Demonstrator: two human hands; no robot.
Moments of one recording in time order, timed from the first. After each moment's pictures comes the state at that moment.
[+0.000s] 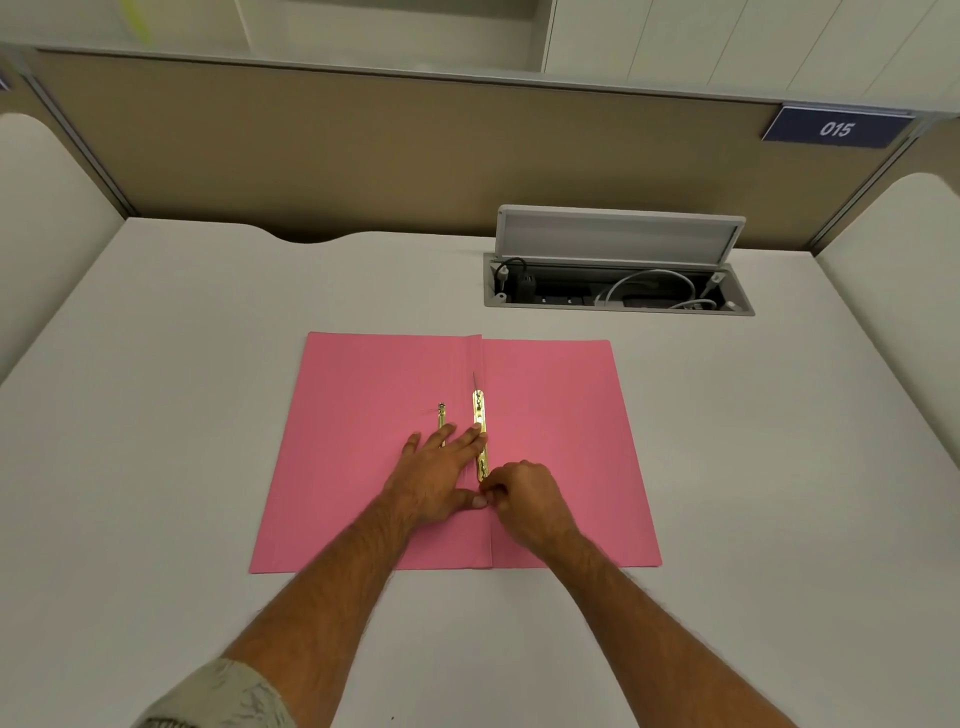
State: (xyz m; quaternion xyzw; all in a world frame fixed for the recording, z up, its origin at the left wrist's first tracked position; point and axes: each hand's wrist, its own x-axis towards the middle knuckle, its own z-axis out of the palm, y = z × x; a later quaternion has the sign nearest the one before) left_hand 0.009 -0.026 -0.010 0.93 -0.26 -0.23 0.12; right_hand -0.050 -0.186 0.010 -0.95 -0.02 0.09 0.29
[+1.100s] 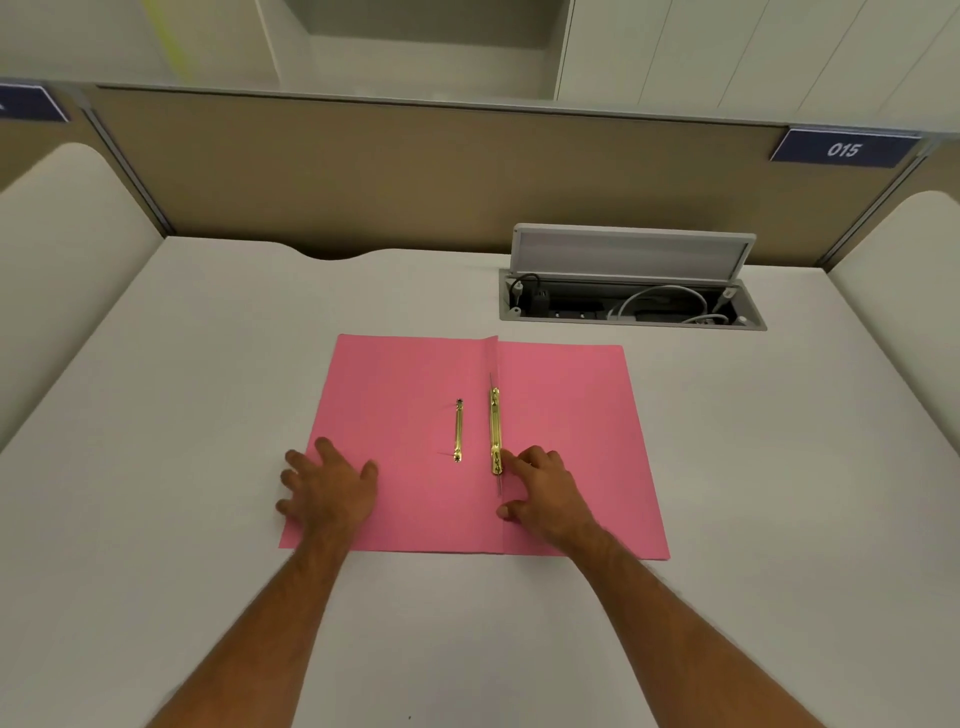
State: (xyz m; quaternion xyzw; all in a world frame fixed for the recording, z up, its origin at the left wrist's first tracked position) left_hand -0.006 0.066 0.002 0.94 0.26 -0.13 0.16; right_hand -0.038 -0.201 -0.002 -0.97 -0.04 0.12 0.22
